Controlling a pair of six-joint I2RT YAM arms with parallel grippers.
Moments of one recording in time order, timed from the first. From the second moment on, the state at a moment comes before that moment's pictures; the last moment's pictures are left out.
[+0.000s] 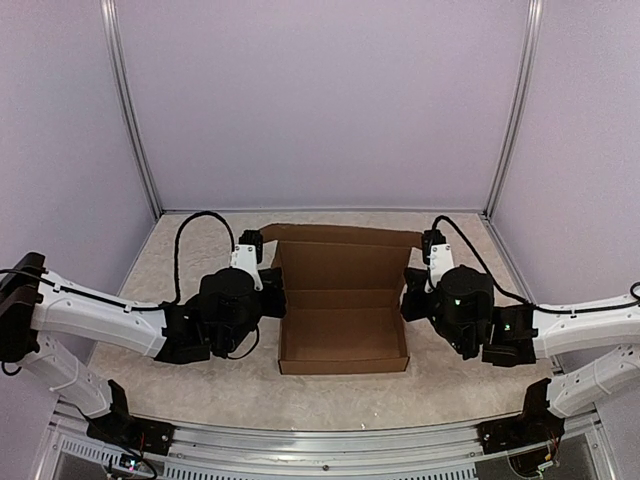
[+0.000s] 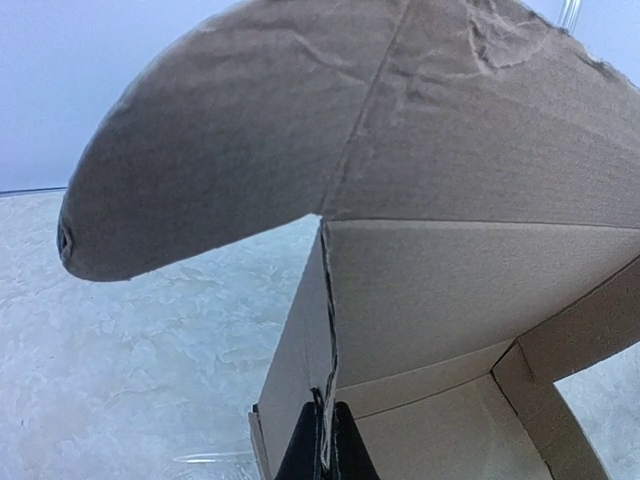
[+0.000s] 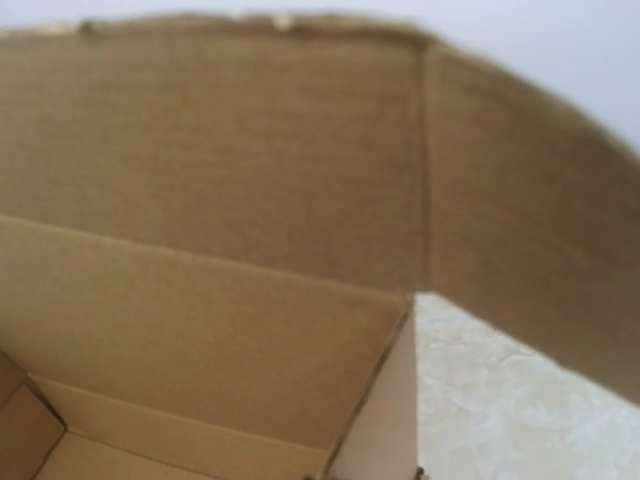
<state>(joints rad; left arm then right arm) -1.12 1.46 0.70 0.48 -0.75 -0.39 1.10 1.16 0.59 0.29 0.75 0.32</state>
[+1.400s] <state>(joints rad) -1.33 1.52 0.72 0.30 -0.92 -0.52 1.25 1.12 0.44 0.29 0.90 0.39</state>
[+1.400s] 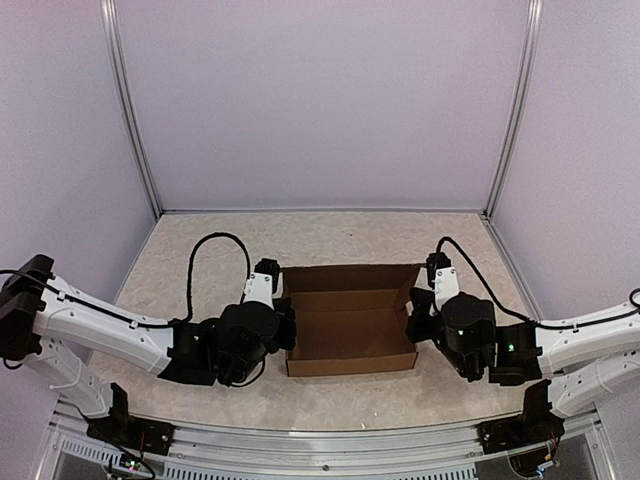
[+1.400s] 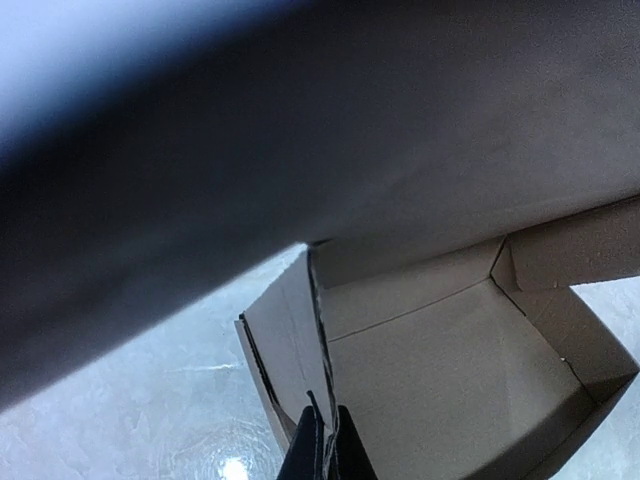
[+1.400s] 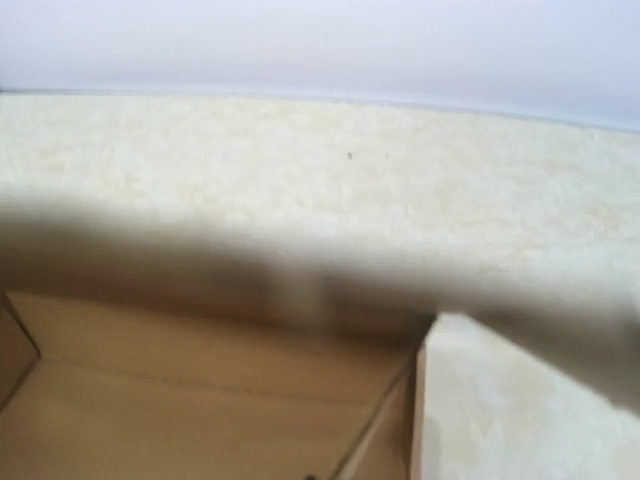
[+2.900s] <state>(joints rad) -1.37 1.81 0.83 0.49 -1.12 -0.45 1.40 0.77 0.76 -0.31 0.75 0.40</state>
